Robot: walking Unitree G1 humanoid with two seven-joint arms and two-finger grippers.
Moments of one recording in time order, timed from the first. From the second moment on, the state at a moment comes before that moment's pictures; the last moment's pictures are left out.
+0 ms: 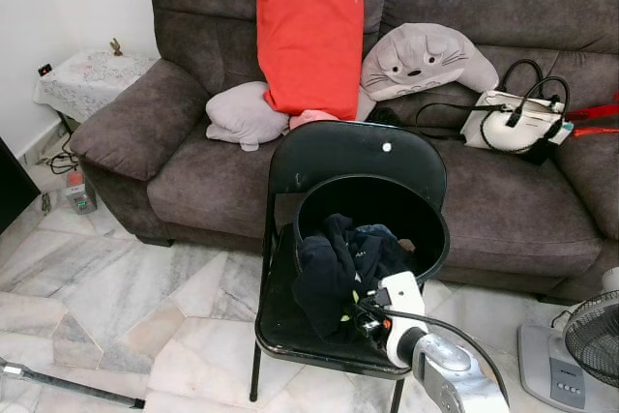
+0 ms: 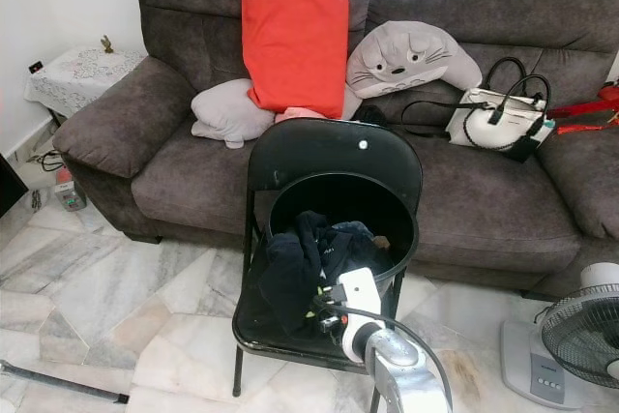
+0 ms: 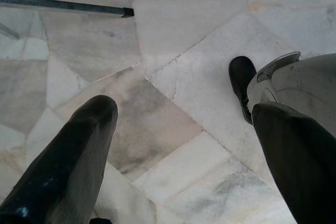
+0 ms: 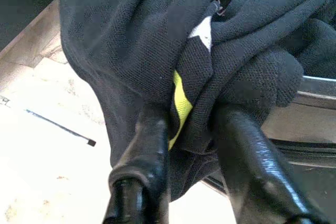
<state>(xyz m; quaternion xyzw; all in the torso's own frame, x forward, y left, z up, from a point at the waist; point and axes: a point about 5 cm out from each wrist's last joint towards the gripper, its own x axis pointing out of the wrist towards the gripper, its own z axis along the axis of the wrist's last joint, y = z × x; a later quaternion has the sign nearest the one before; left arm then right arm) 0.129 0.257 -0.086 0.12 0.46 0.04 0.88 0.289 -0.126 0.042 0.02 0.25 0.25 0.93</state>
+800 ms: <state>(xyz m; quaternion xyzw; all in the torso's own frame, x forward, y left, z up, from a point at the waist) 0.132 0.252 -0.088 0.12 0.47 0.03 0.87 0.270 -0.140 0.068 0.01 0.20 0.24 0.95</state>
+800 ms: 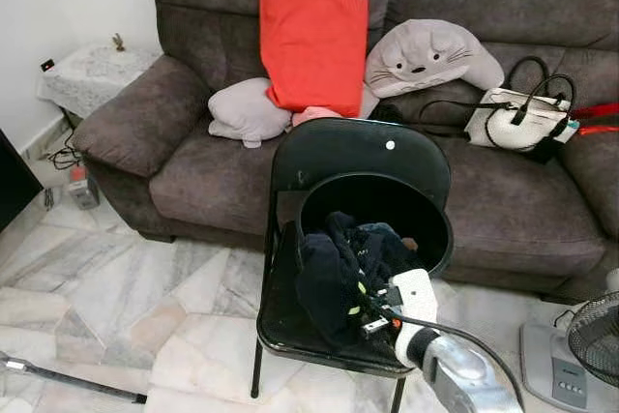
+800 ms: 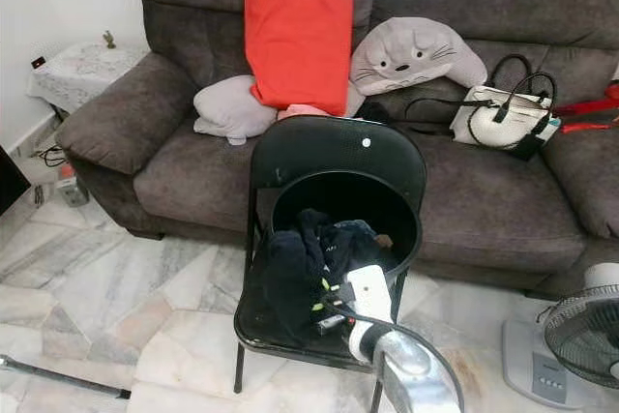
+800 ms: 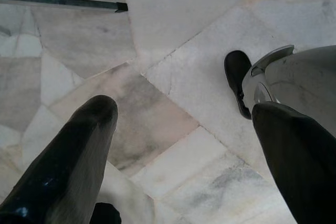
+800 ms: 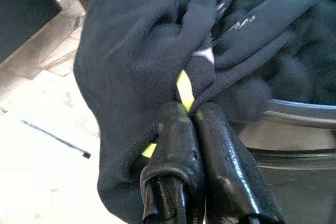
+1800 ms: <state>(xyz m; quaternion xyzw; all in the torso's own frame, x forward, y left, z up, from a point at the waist) 0.133 0.250 -0.088 0.12 0.47 0.02 0.87 0.306 -0.162 0.261 0.05 -0.14 0.10 0.98</state>
